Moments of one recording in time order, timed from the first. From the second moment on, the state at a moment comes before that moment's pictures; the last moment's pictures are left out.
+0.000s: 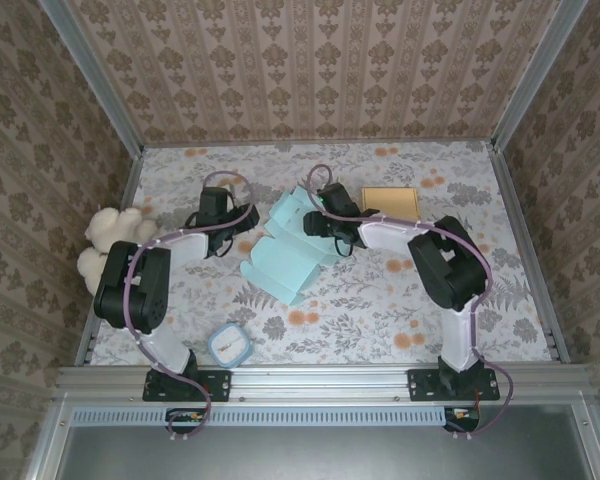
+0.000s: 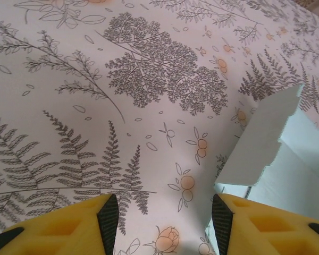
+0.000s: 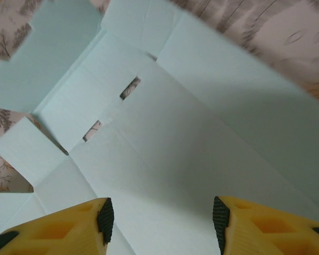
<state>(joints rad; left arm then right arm) -0.28 1.70 0.86 0.15 0.14 -0.51 0.56 2.00 1.27 -0.08 0.01 0.47</state>
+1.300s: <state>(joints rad) -0.29 1.51 0.67 0.20 -0.01 -0.51 0.79 1.96 1.10 -0.01 -0.24 0.49</state>
